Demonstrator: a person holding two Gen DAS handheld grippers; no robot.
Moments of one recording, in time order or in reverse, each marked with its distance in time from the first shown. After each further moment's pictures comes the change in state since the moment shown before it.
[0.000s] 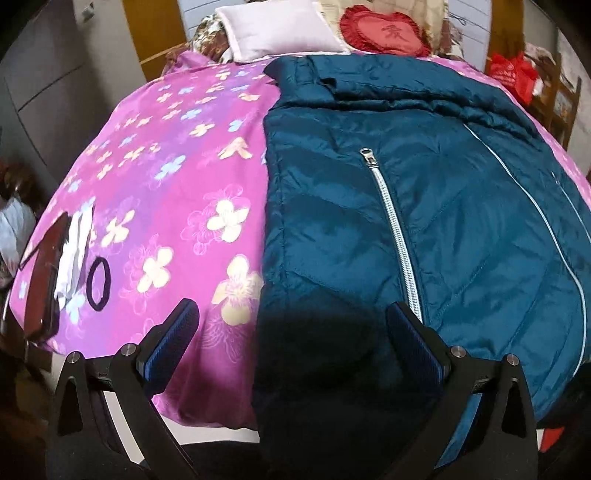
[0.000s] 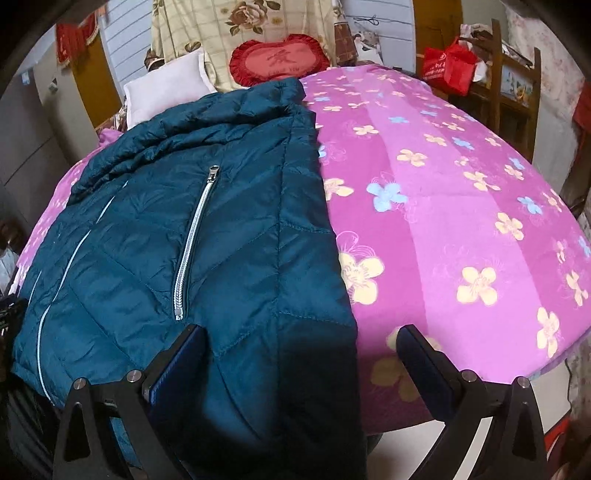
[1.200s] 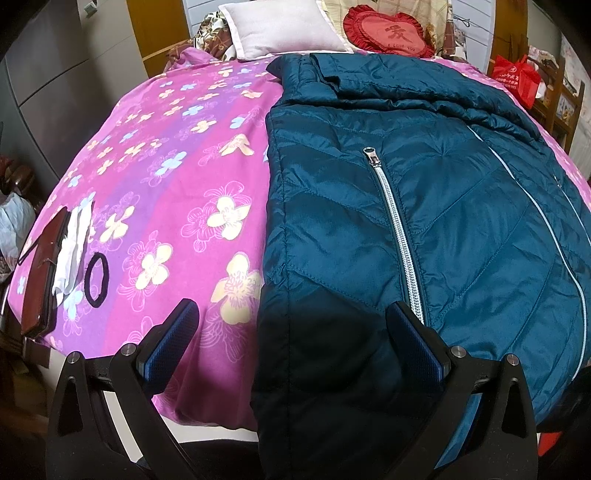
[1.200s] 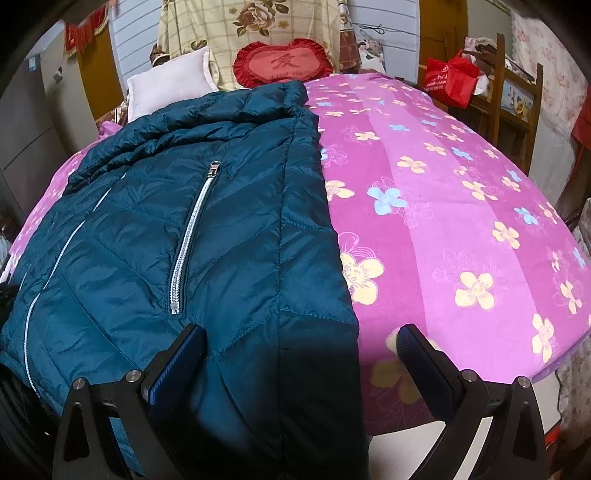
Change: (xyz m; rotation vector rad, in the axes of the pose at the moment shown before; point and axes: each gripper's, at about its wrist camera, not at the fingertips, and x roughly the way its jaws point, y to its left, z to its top) left arm 0.002 0.001 0.000 -0.003 -0.001 -0.003; right arm -0.001 0.007 -0.004 -0.047 -0.021 -0.040
